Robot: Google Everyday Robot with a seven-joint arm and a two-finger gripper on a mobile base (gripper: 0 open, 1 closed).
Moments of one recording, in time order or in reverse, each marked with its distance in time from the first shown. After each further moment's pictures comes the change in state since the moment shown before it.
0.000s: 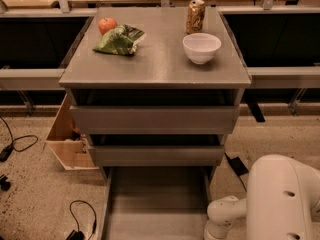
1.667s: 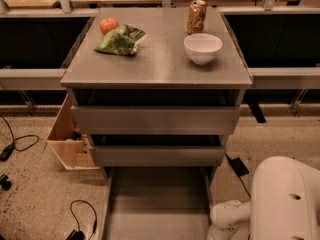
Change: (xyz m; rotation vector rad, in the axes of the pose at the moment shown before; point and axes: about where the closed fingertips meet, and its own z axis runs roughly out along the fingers) arm 0.009 0.020 0.000 -0.044 0.006 0.017
